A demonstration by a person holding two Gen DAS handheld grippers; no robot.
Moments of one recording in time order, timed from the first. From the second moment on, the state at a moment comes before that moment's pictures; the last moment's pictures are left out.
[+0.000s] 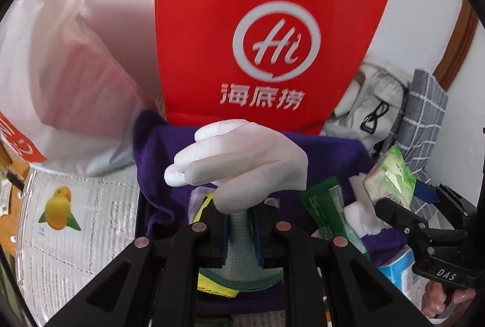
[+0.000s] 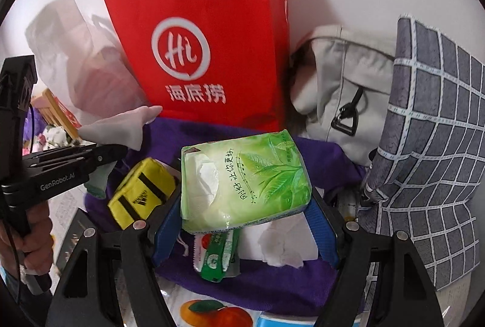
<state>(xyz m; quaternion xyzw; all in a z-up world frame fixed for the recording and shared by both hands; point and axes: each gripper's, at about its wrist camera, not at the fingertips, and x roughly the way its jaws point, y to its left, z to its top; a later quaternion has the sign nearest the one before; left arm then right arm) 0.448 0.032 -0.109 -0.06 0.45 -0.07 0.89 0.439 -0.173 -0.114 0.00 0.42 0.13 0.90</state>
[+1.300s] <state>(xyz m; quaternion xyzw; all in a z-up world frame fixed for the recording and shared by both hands) 0.448 0.009 -0.118 -0.02 0.46 -0.07 0.89 0.450 -0.172 -0.119 -0.01 0.44 0.13 0.89</state>
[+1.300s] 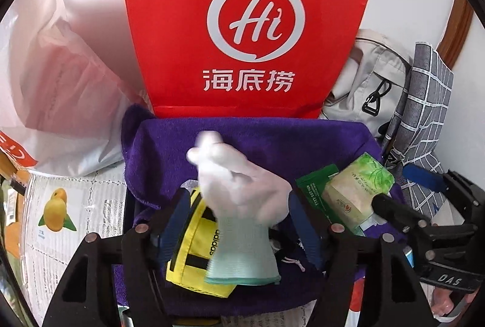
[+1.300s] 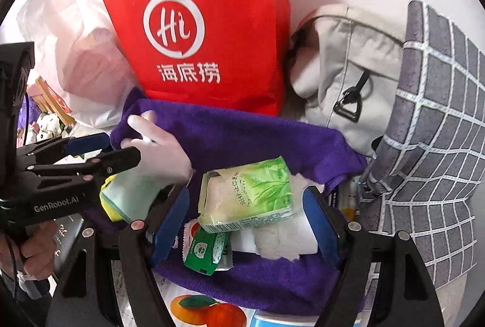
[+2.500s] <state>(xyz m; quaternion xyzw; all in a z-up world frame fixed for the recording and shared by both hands) 0.287 -0.001 -0.027 0.01 0.38 -0.08 0.92 0.290 -0.194 -0.019 0.03 0.35 0.06 0.93</state>
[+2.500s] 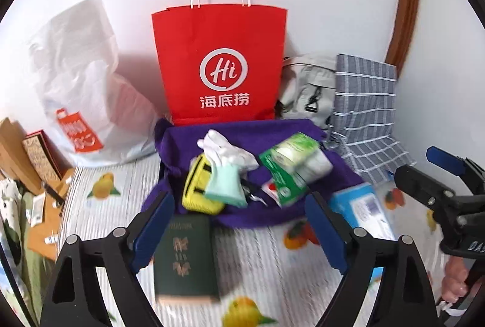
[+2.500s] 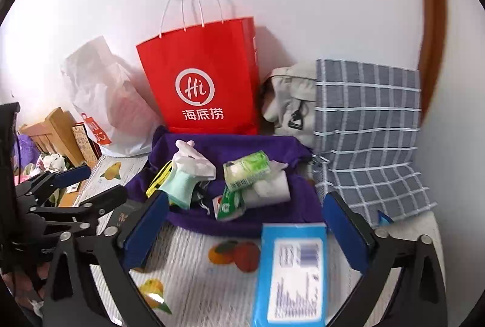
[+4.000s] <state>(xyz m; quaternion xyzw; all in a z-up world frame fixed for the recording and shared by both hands) 0.025 0.010 0.024 -0.01 0.31 -0.04 0.95 0.004 -0.207 0.019 0.03 0.33 0.01 0.94</state>
